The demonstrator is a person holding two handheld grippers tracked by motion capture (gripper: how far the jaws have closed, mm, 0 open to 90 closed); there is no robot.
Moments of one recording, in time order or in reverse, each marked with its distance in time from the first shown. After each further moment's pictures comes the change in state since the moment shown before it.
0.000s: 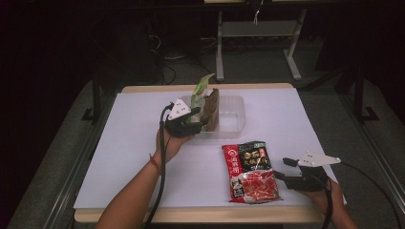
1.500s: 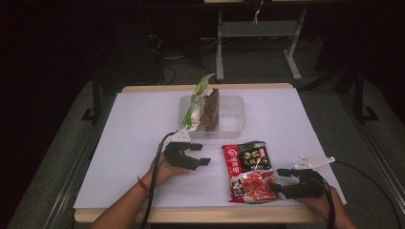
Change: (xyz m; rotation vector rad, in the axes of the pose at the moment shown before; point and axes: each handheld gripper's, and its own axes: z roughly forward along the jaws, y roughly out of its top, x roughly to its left) left arm -0.033 -0.068 0.001 0.241 -0.364 -0.139; right arm 0.010 -0.004 0.003 0.093 0.228 0.116
